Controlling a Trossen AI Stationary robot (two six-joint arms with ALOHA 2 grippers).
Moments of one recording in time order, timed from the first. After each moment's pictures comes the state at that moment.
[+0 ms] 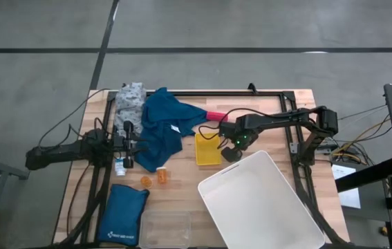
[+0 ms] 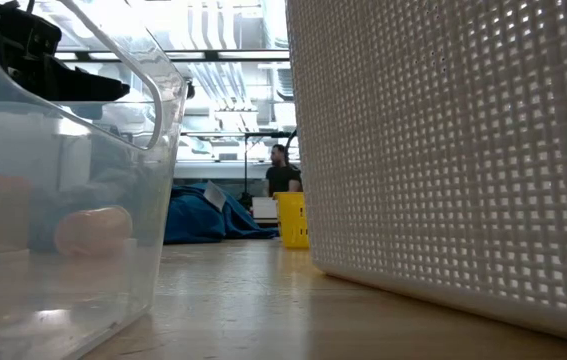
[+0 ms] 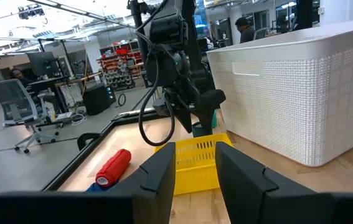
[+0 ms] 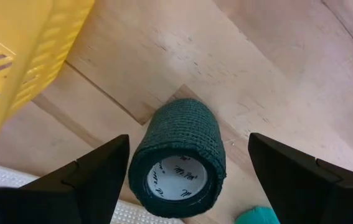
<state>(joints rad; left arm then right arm) 0.13 0.02 0.00 0.03 0.09 0.21 -0.19 1.71 1.07 -0.87 -0.16 0.69</state>
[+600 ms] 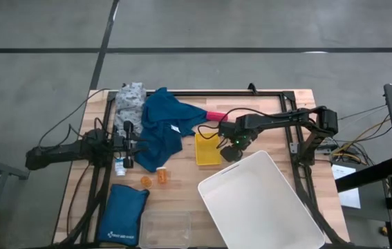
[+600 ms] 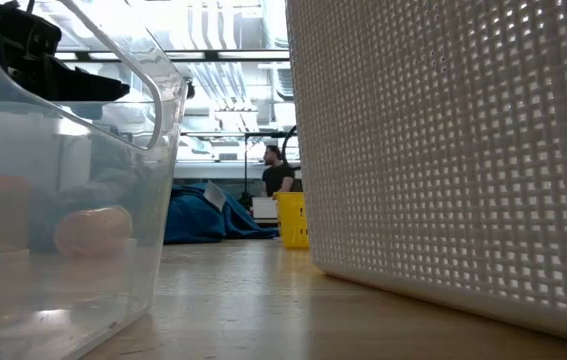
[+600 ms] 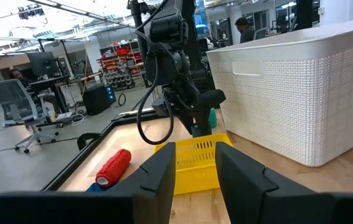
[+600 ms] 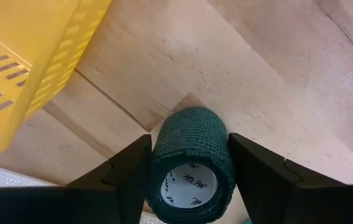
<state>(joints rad) 0.13 0.02 0.00 0.03 0.09 0.21 -0.19 1.71 1.07 -0.85 -0.16 0.69</state>
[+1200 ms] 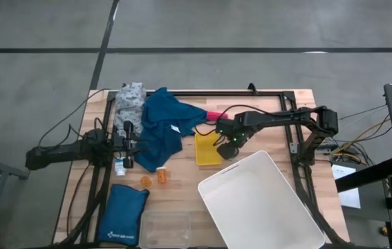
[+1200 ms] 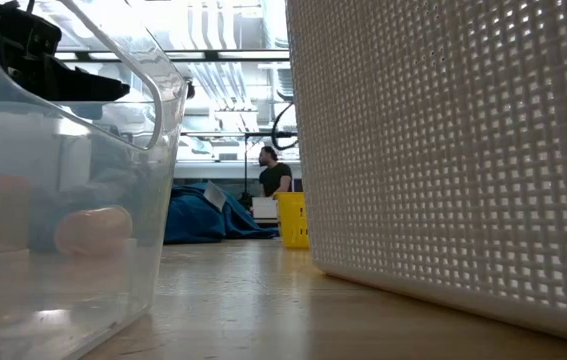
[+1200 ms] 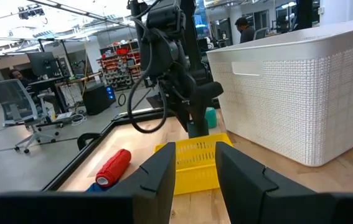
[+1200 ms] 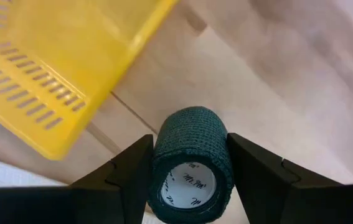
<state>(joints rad) 0.13 0.02 0.00 0.03 0.09 0.21 -0.19 1.71 1.15 -0.87 -0.13 0.67</state>
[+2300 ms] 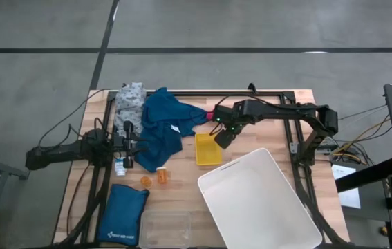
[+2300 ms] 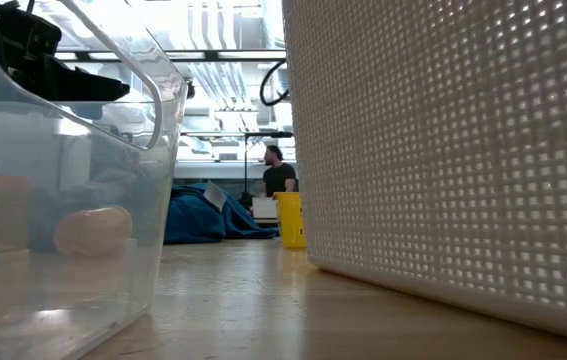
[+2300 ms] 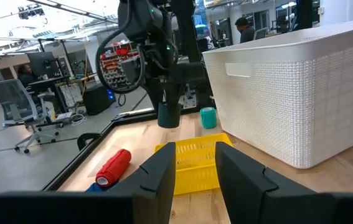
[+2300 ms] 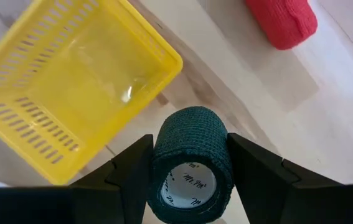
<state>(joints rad) 0.13 0.02 0.00 0.03 0.09 0.21 -0.22 1.71 1.39 -1.04 0.07 0.52</state>
